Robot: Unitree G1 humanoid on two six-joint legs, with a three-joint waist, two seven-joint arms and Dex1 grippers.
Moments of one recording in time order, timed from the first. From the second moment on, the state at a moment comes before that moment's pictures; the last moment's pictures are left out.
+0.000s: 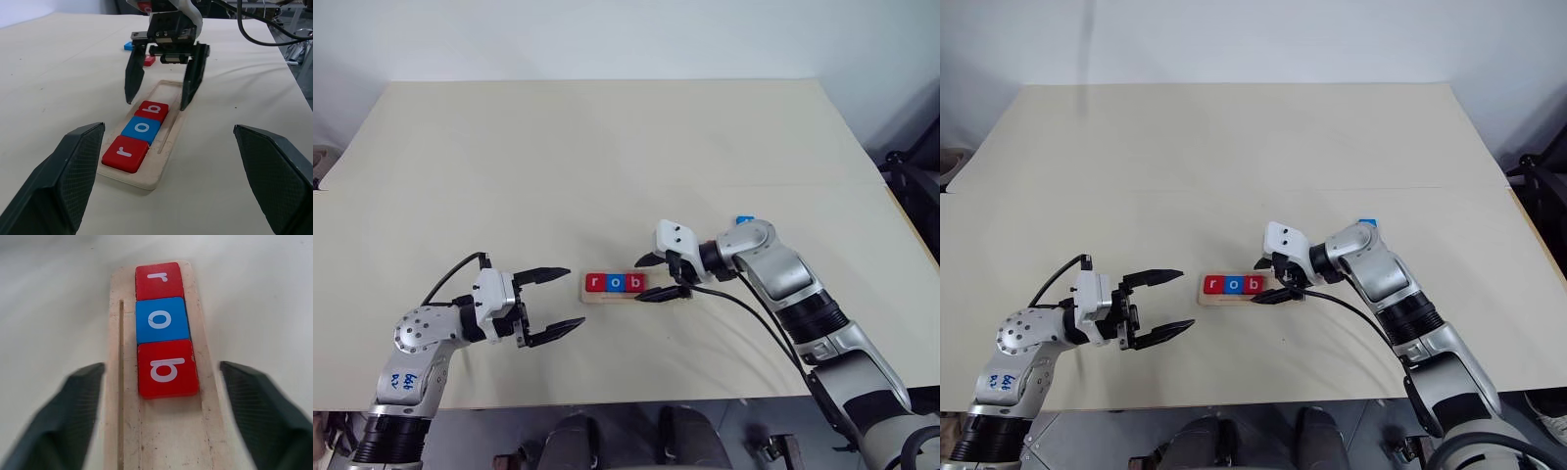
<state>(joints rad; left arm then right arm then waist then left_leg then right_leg) -0.08 0.60 0.10 -0.11 -0.46 -0.02 -1.07 -0.78 -0.48 0.38 0.19 0.11 0.46 1.26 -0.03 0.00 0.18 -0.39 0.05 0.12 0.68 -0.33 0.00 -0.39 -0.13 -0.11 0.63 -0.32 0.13</state>
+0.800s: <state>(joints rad) -0.25 0.56 0.08 0.04 -0.47 0.02 -1.08 0.15 -0.57 -0.48 -0.20 0.33 0.18 0.94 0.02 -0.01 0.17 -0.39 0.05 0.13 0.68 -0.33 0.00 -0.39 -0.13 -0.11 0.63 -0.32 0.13</state>
